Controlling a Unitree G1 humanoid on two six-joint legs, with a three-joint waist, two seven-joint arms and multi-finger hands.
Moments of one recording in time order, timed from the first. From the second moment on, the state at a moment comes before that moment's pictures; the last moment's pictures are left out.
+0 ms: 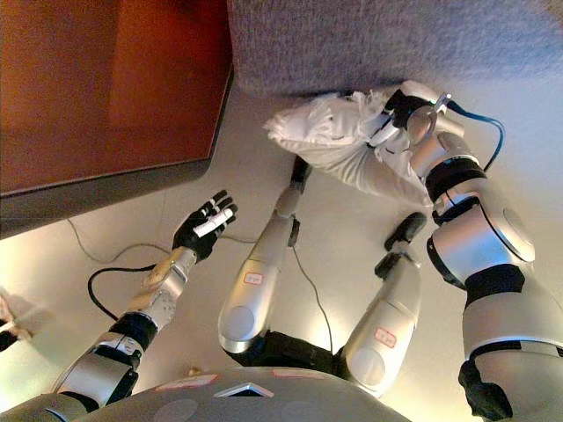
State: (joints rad) left arm -0.19 0.36 -0.28 0.85 -0.79 -0.17 -0.18; right arm -1.09 -0.58 0.74 1.08 -0.19 0.21 0.19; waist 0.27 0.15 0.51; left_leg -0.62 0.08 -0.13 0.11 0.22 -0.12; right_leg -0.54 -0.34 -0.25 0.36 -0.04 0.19
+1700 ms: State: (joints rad) left arm 0.10 0.41 -0.04 1.26 -0.28 -0.08 -0.25; right arm -1.08 -0.80 0.34 1.21 0.67 0.42 0.54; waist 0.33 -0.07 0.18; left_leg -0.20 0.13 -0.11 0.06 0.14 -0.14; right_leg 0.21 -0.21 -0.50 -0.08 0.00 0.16
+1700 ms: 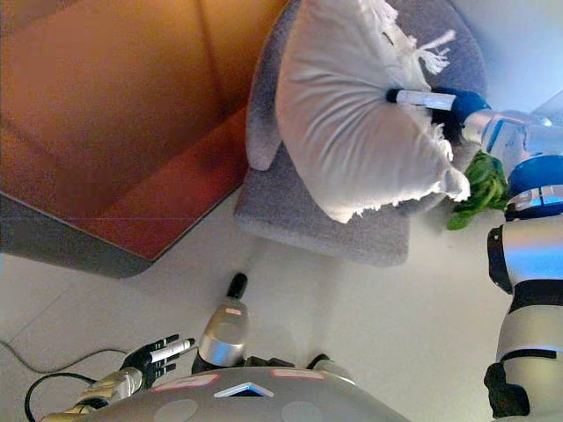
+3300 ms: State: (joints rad) left arm 0.01 0.41 -0.13 1.16 -0.44 -0.10 -0.29; right arm -1.28 -1.06 0.31 1.33 0.45 0.41 0.25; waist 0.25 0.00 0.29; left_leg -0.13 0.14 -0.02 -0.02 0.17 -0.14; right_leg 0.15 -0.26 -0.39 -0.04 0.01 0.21
